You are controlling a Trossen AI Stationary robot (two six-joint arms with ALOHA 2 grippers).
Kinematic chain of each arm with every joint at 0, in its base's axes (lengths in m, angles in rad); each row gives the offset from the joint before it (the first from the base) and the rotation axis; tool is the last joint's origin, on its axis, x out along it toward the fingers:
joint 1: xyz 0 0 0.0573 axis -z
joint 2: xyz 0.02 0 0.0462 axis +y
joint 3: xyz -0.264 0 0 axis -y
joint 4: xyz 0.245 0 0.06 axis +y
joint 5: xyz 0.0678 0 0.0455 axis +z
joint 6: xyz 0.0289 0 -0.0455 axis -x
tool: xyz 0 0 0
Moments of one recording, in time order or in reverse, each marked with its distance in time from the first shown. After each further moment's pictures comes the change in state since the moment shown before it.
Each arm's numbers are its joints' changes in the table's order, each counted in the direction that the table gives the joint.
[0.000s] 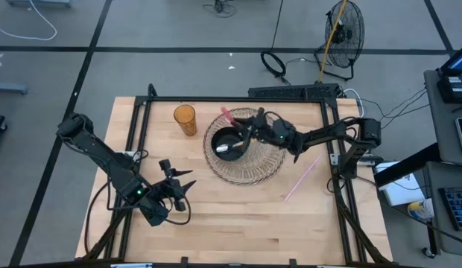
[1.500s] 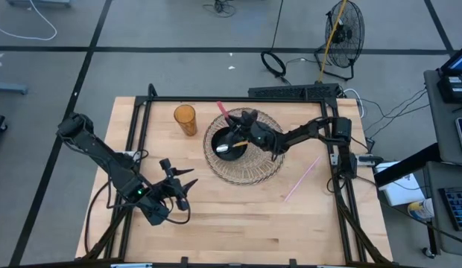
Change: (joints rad) left arm -0.008 0.000 0.000 -0.076 0.043 -0.046; right arm 0.013 0.296 0.198 0.075 -0.285 -0.124
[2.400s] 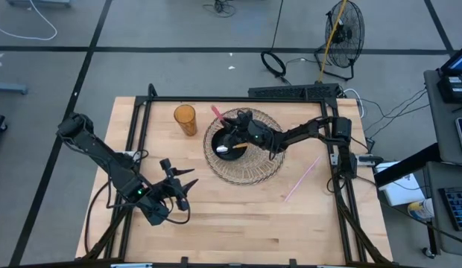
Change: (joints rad) left arm 0.000 0.000 0.000 -0.008 0.000 -0.001; right arm 0.002 0.000 0.045 0.068 0.110 0.016
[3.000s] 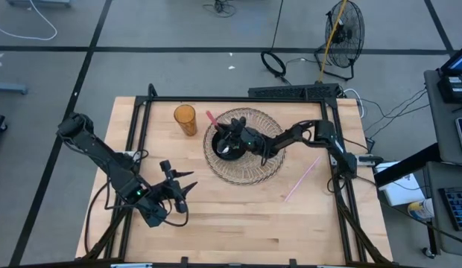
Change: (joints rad) left arm 0.017 0.000 0.000 0.003 -0.023 0.001; right arm -0.029 0.195 0.090 -0.137 -0.035 -0.035
